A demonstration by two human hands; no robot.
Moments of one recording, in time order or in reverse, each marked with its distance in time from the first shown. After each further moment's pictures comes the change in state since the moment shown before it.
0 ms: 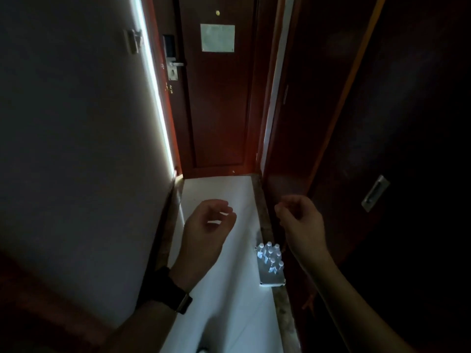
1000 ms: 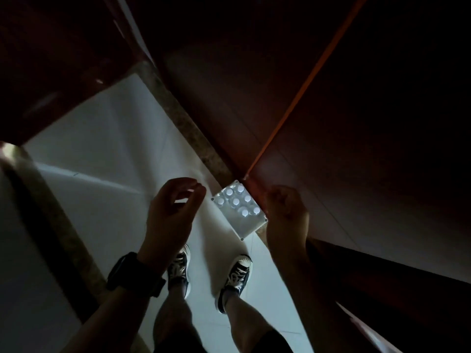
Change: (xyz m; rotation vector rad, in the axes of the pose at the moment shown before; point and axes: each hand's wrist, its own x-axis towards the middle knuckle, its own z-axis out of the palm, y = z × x) left_hand 0.419 -0.451 0.311 0.216 -0.589 -0.468; right_hand 0.420 0.431 0.071 -0.063 0.699 0.629
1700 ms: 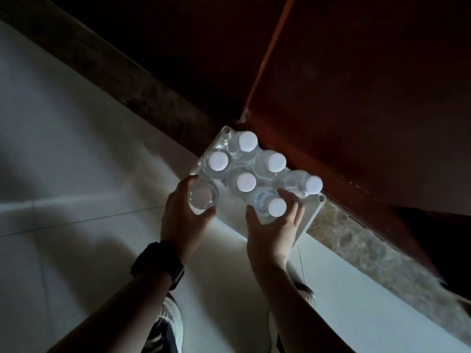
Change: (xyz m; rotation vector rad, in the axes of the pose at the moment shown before) left_hand 0.235 -0.582 0.197 0.534 -0.387 0.070; right_hand 0.187 0.569 0.209 -0.343 0.430 0.040
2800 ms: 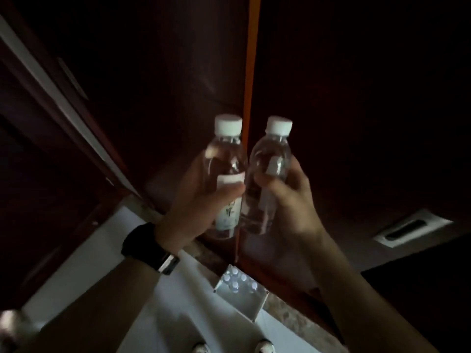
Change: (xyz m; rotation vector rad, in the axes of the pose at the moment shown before) left_hand -0.364 0.721 -0.546 -0.549 -0.170 0.756; right_hand -0.074 -0.692 -0.657 0.975 -0.593 -0.342
